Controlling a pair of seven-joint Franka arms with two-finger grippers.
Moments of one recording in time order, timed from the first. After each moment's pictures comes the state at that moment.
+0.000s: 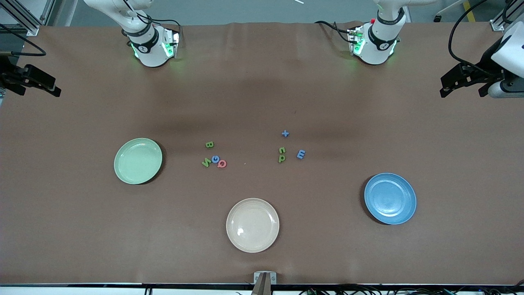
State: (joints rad) left arm 0.01 -0.09 -0.10 -1.62 0.00 1.54 -0.08; right arm -0.02 -0.06 -0.02 -1.56 0.04 1.43 0.03
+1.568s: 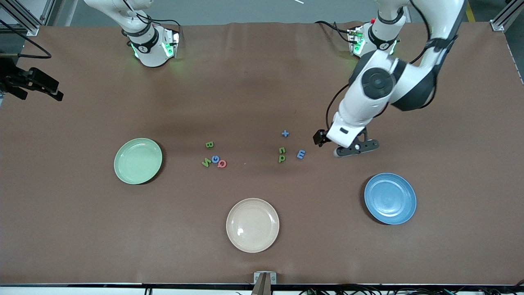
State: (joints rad) left arm -0.10 0.29 -0.44 -1.90 0.13 2.17 -0.89; right arm -0.03 -0.09 0.00 -1.61 0.02 1.51 0.03
